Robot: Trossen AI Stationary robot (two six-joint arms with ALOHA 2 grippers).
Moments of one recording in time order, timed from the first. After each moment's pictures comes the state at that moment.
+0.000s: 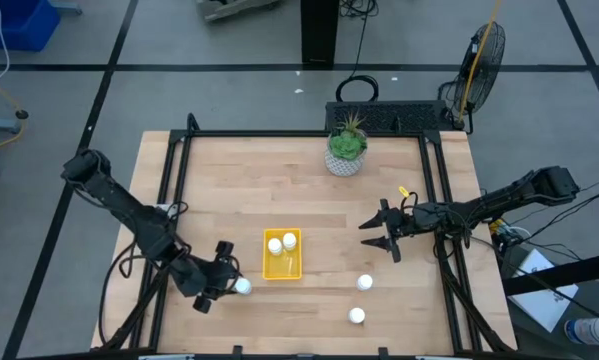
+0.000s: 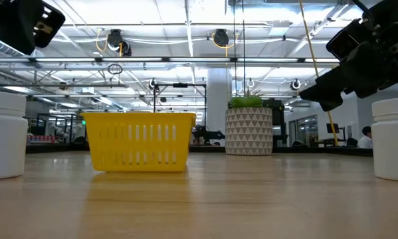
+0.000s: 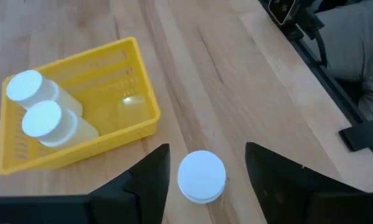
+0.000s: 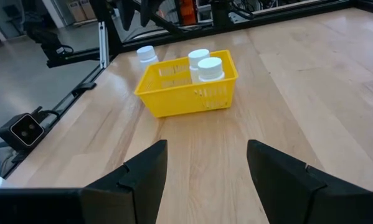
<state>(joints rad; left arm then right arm) -0.74 1.22 0.70 -0.30 -0.31 -0.27 0.16 0.89 0.04 0.59 0.02 0.25</state>
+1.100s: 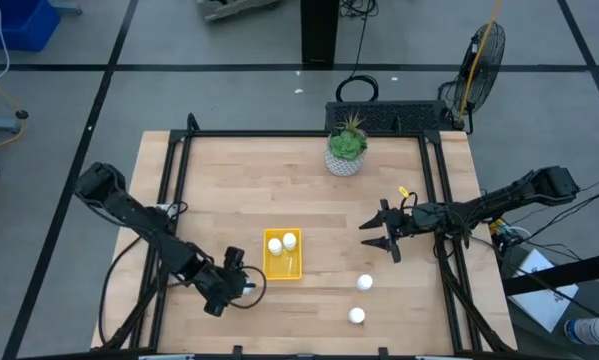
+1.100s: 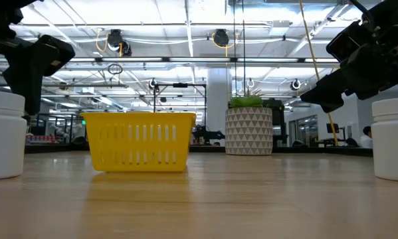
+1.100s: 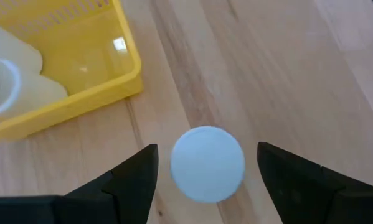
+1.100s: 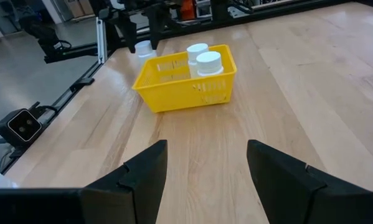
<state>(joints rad) -0.69 1.47 0.80 -0.40 -0.21 -0.29 0.16 0.89 0.04 0.57 0.03 0.25</state>
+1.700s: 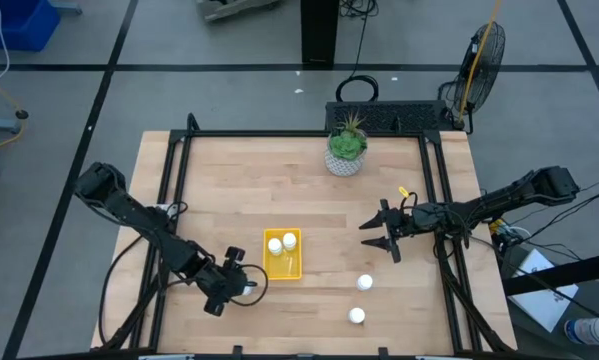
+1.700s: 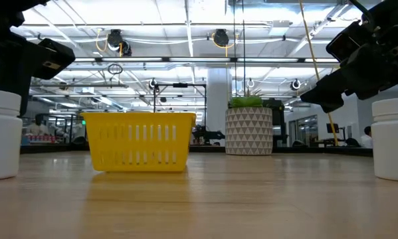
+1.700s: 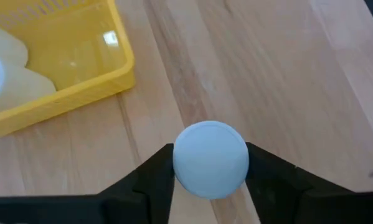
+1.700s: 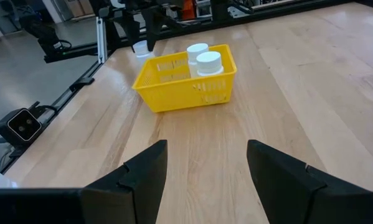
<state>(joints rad) -0.67 1.47 0.80 -0.40 -0.16 -0.29 0.16 0.89 0.04 0.57 0.03 0.25</state>
